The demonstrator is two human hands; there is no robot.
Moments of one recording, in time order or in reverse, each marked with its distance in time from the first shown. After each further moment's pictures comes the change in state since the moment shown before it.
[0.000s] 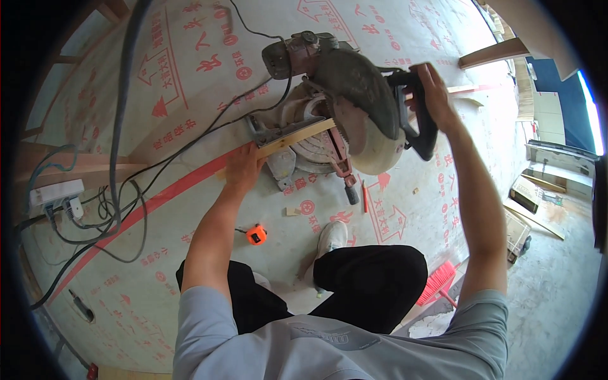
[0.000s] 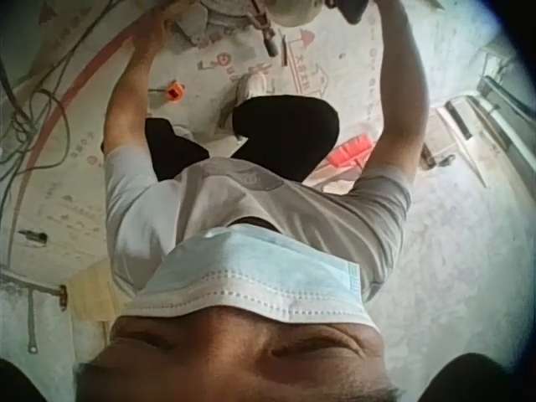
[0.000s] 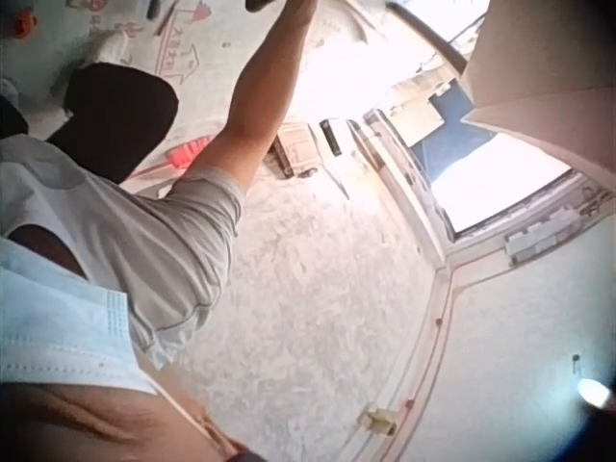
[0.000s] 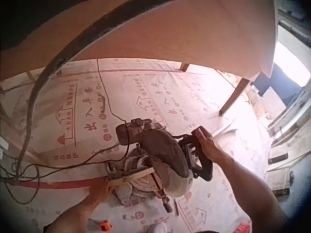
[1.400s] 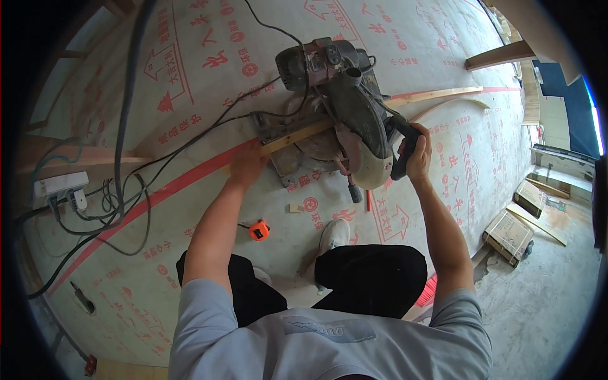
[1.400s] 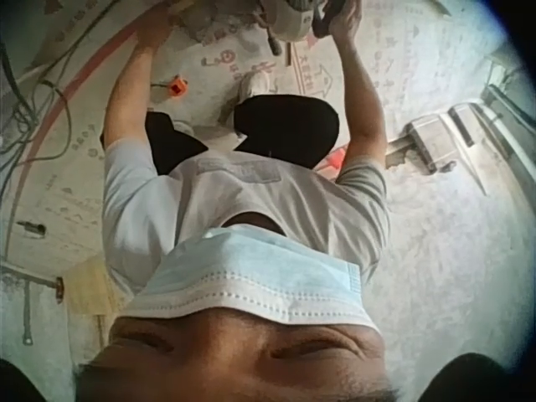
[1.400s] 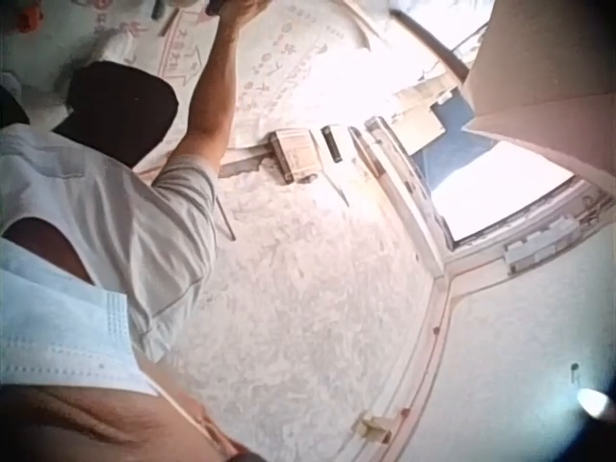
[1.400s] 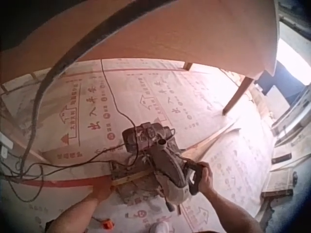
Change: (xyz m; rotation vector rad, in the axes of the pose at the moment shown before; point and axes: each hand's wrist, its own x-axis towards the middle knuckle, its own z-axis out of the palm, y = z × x) left_hand 0.010 0.000 0.010 -0.145 -0.106 -0.041; right_hand -0.075 0.154 0.052 0.203 0.312 -0.312
